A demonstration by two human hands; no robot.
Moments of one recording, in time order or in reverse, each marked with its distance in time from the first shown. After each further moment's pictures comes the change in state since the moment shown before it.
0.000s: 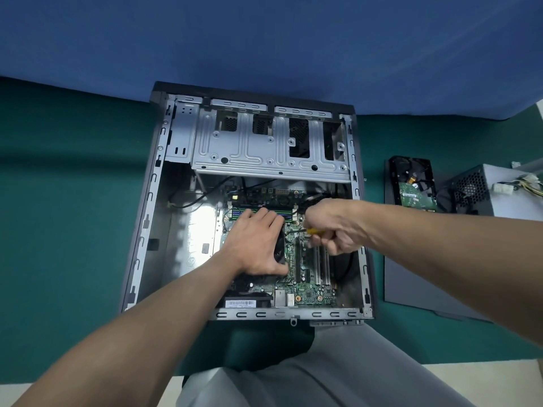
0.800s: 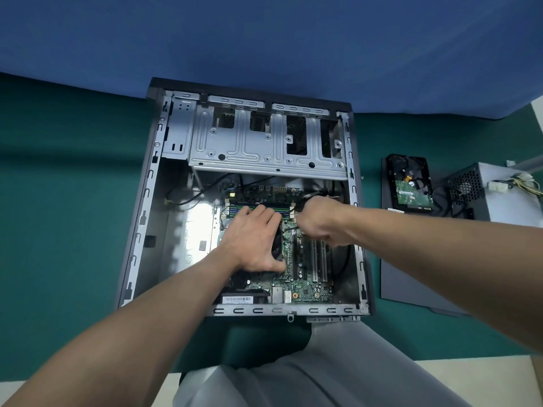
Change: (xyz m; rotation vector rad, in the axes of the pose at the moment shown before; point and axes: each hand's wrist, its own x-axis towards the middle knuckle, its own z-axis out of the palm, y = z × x) left_hand 0.002 0.000 0.002 0.007 0.010 -0.003; right_hand -0.008 -0.001 0.005 -0.479 0.200 -0.285
